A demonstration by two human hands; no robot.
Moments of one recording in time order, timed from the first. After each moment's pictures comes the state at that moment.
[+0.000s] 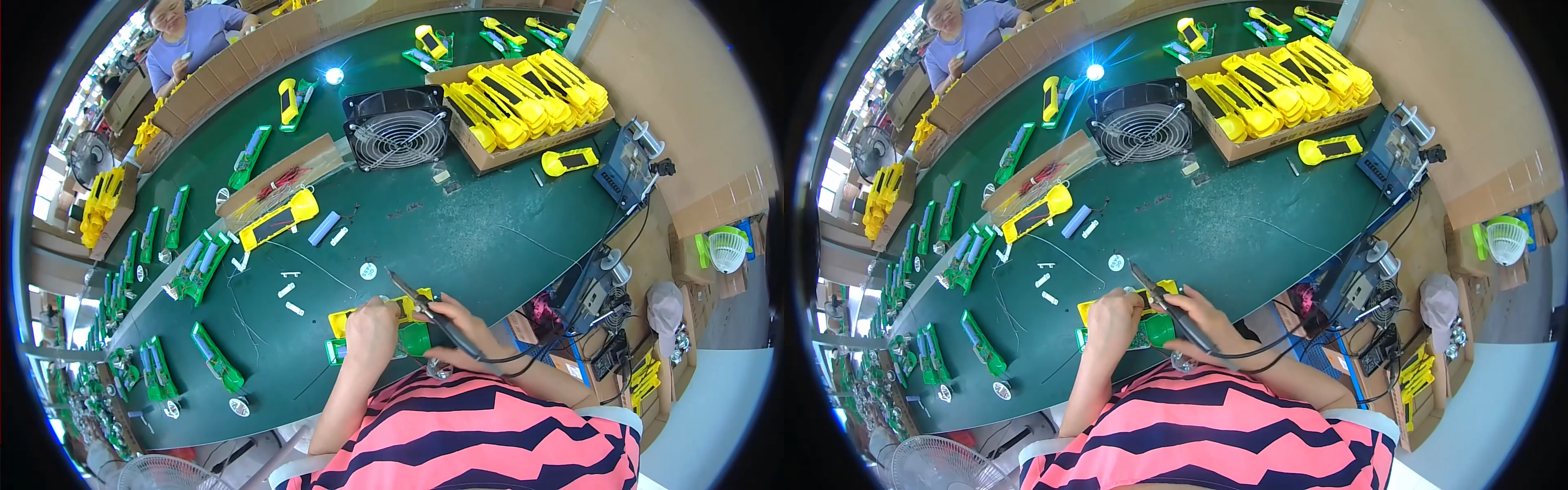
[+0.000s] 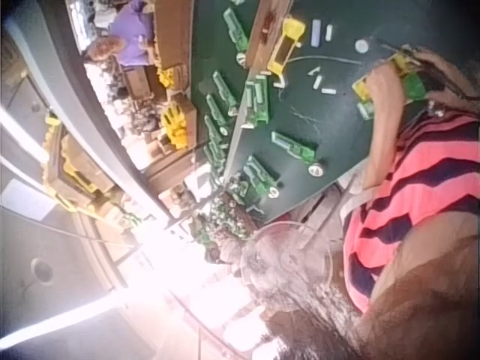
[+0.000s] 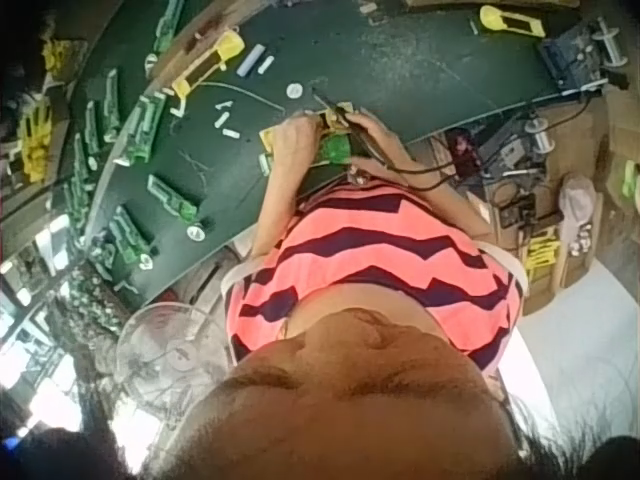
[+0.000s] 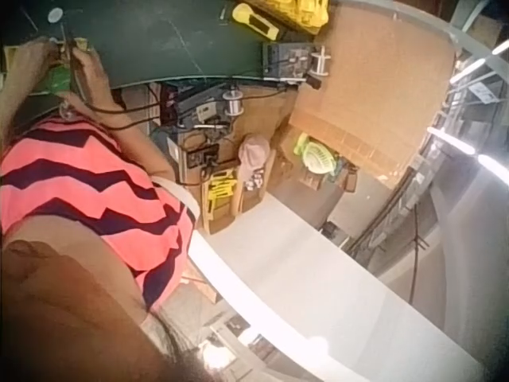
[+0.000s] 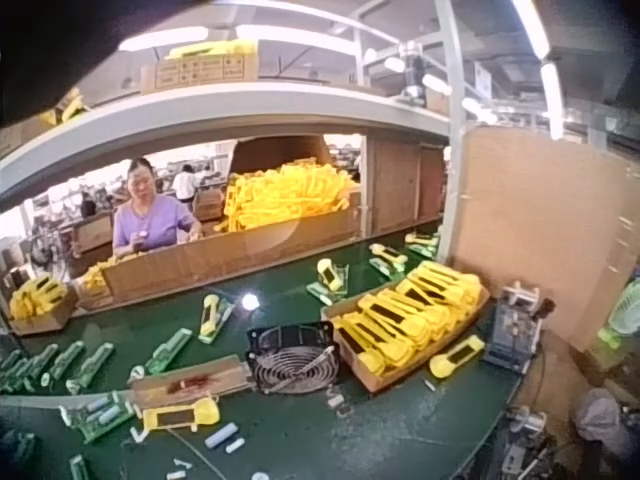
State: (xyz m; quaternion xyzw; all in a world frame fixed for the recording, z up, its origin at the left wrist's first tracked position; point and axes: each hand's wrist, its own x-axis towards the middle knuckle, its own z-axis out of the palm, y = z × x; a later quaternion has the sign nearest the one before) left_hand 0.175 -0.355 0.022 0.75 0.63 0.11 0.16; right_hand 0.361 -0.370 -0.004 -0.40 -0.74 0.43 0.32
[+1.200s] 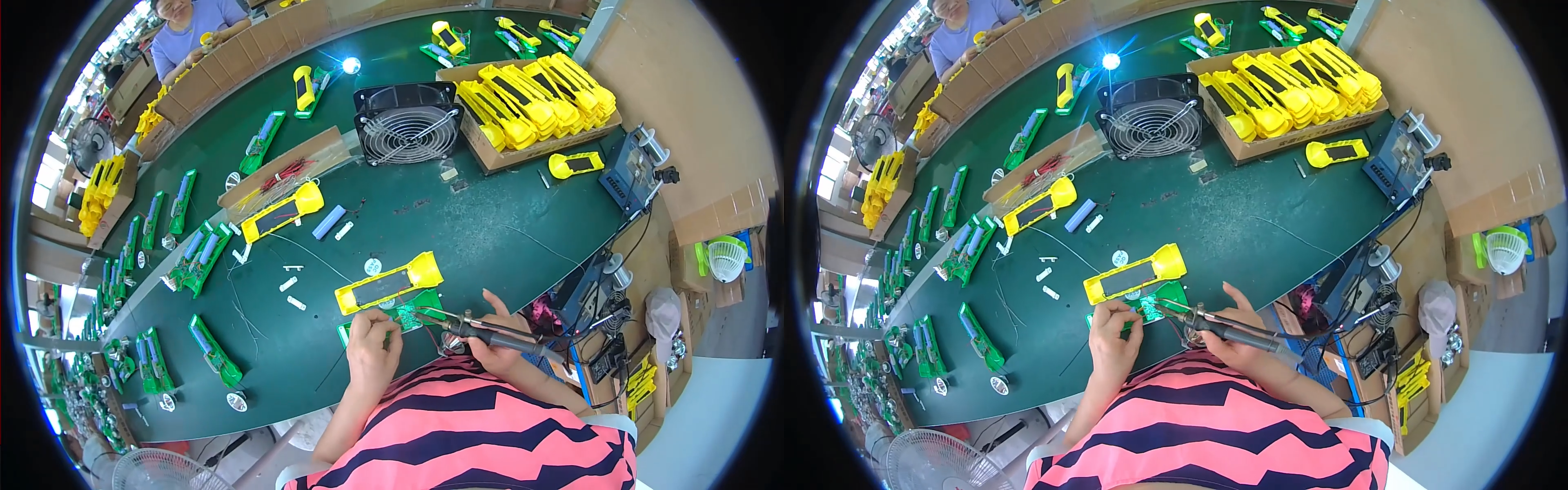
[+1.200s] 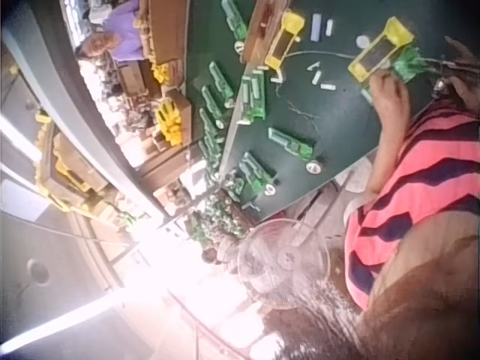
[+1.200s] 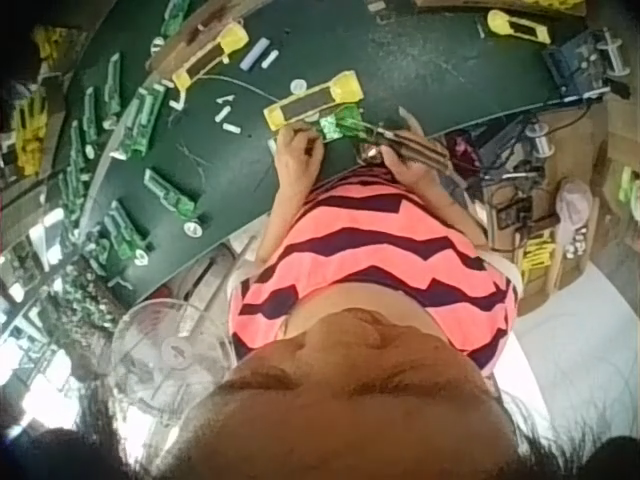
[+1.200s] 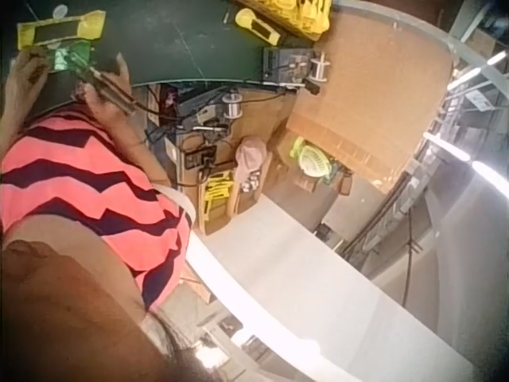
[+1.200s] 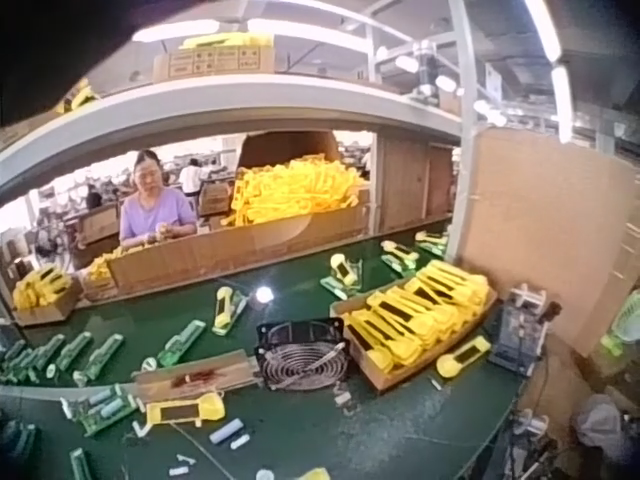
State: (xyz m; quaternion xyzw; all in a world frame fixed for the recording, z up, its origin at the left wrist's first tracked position) left_hand 0.172 -0.394 0.016 0.67 0.61 0.38 0.17; right_hand 0.379 -0.377 0.006 -0.38 -0.73 0.30 0.49
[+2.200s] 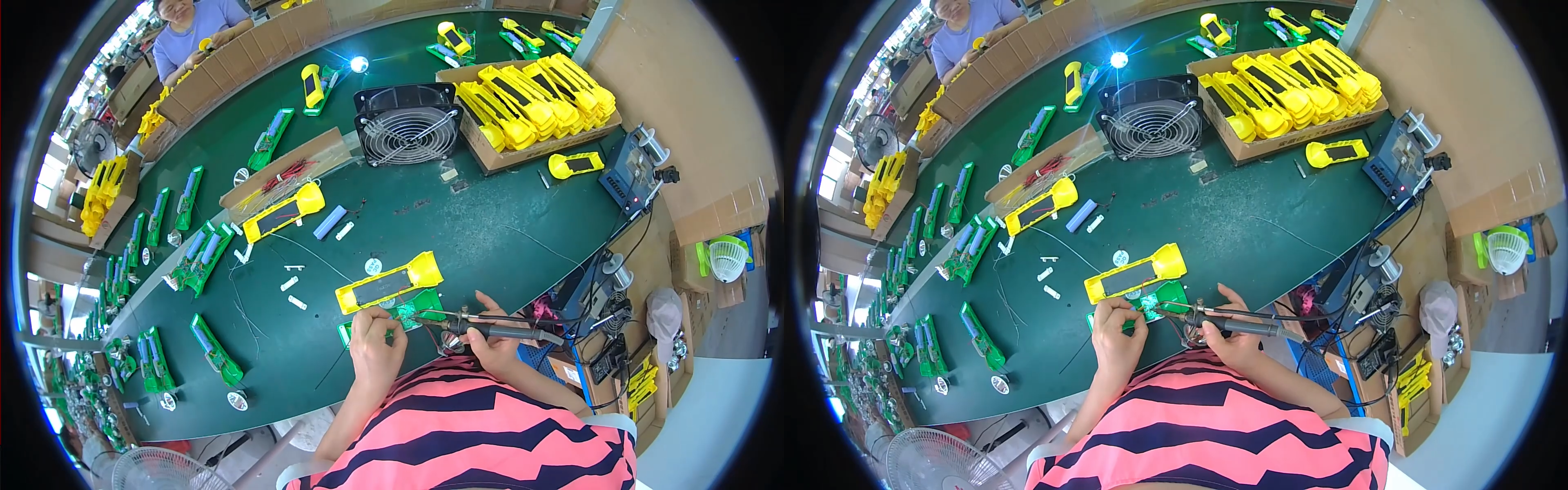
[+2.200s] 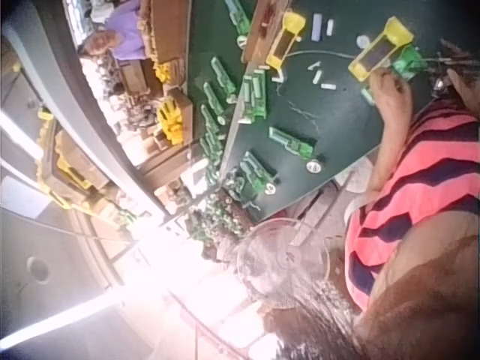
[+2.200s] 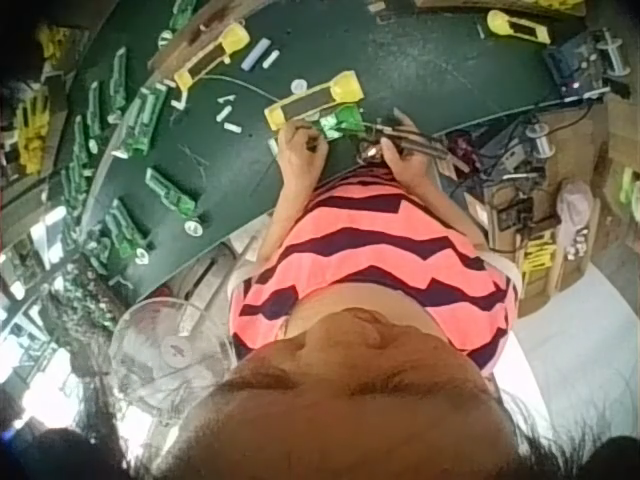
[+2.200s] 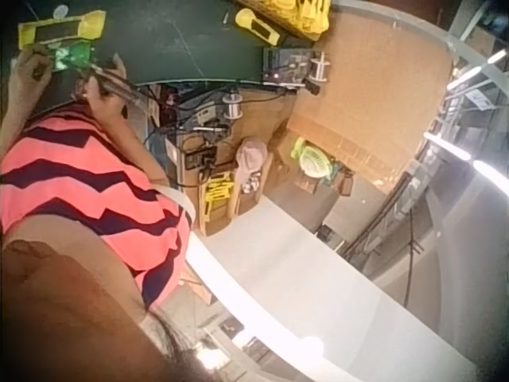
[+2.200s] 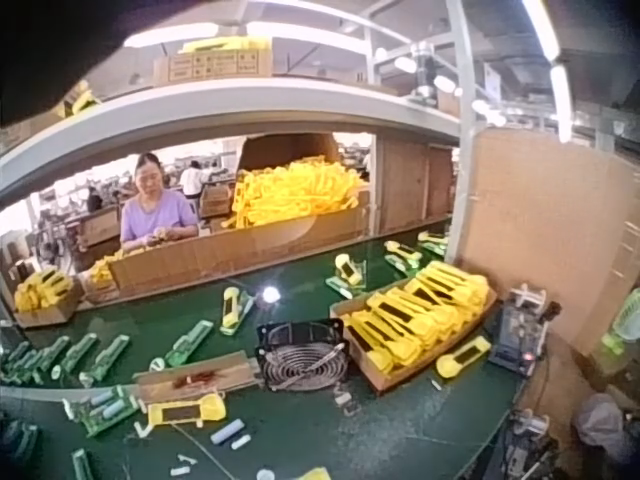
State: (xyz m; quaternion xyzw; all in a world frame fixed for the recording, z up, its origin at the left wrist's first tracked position) left_hand 0.182 -0.389 0.012 0.66 0.63 0.39 0.14; right_hand 0.369 -0.389 -0.022 -0.41 -0.57 0.41 0.57
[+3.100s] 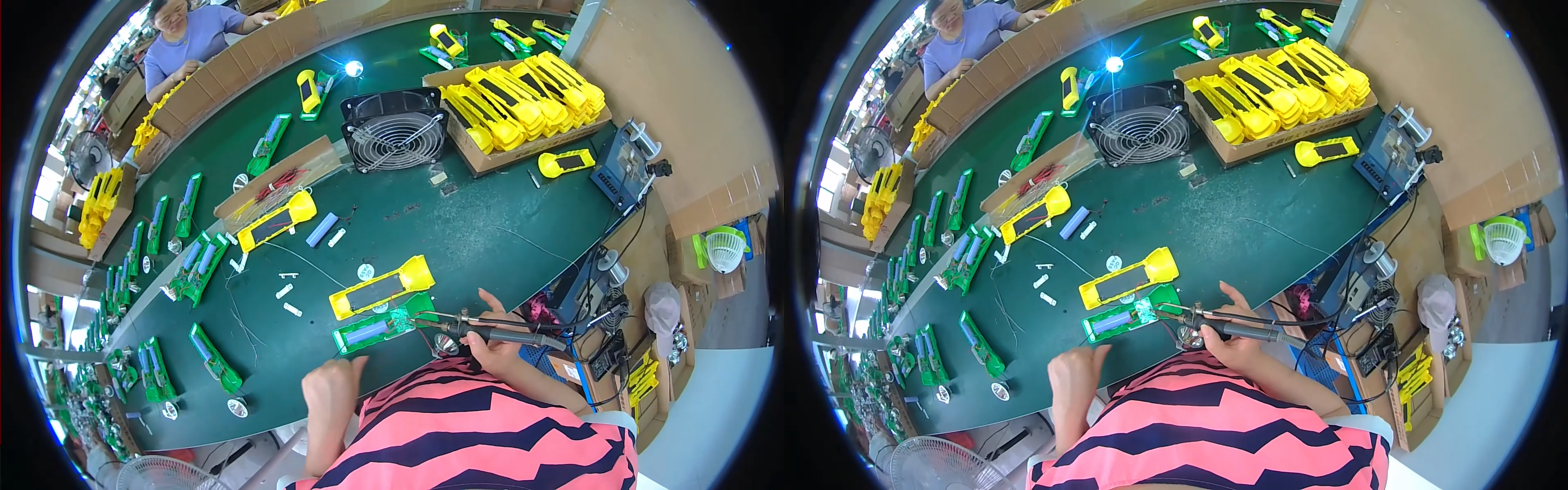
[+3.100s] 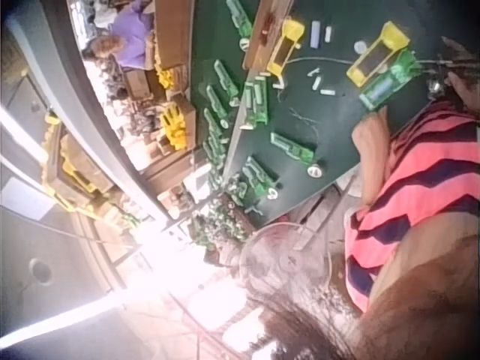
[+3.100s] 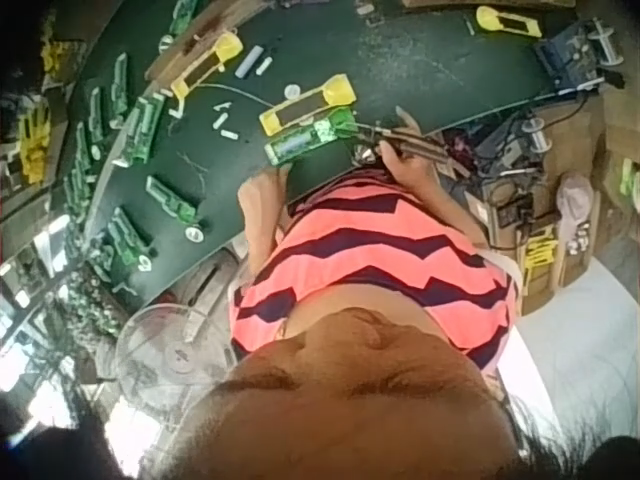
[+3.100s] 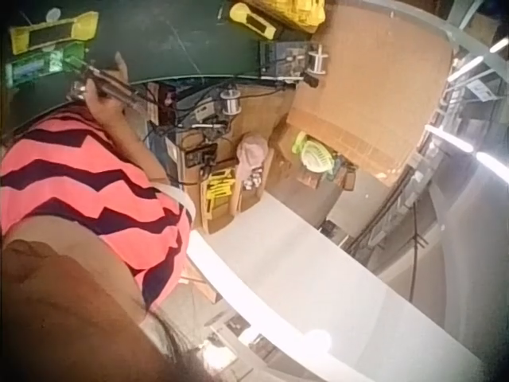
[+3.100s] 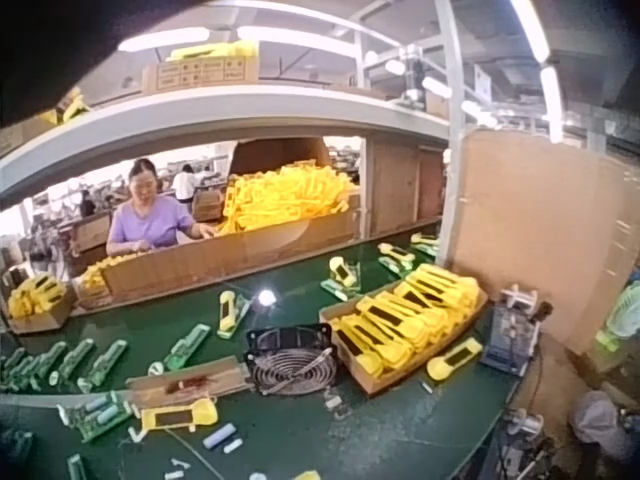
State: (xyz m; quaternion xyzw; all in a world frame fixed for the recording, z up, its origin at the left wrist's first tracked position) left_hand 0.139 -0.423 0.061 0.68 0.72 -0.04 0.12; right_hand 0.380 -0.382 -0.008 -0.38 -0.64 0.32 0.59
